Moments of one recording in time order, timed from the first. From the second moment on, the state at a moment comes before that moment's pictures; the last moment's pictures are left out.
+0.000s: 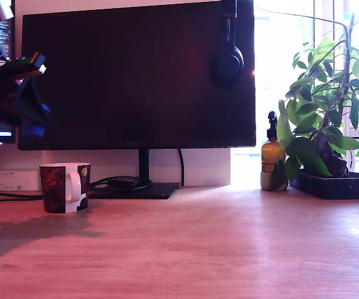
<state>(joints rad) -0.25 1.17 0.67 -0.03 0.15 -0.03</state>
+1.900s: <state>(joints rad) -0.19 1.57 1.05 -0.19 0.15 0.04</state>
